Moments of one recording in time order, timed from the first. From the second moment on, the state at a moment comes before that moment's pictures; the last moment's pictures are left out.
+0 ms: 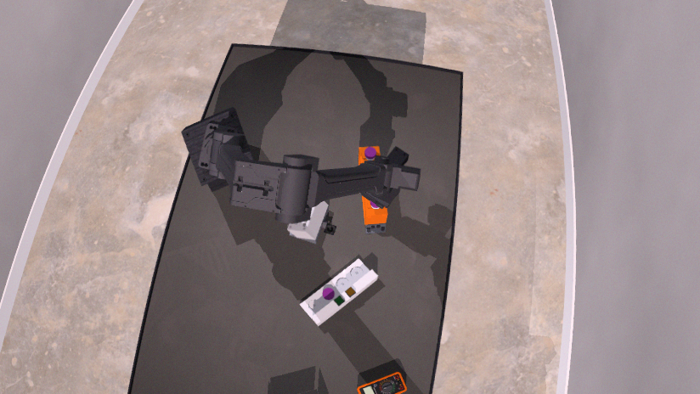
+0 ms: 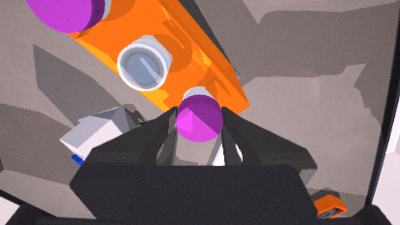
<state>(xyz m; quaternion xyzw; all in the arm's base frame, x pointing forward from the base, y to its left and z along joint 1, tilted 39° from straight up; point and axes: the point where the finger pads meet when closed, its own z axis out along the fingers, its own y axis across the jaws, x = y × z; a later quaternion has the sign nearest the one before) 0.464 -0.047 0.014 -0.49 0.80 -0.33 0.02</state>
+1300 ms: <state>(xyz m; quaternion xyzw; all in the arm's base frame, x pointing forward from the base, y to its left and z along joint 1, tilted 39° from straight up) 0.465 -0.045 0.017 -0.52 0.78 -0.34 0.01</state>
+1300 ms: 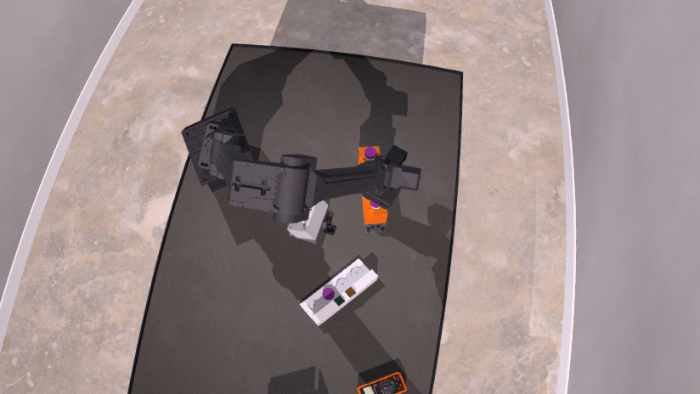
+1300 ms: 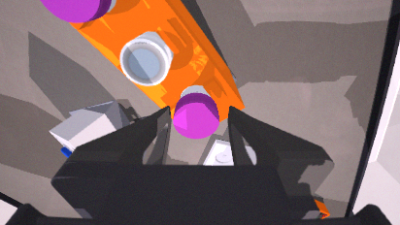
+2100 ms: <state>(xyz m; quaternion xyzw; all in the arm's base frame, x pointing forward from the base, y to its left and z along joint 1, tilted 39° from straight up) 0.463 -0.043 0.021 -0.08 0.94 -0.29 0.17</state>
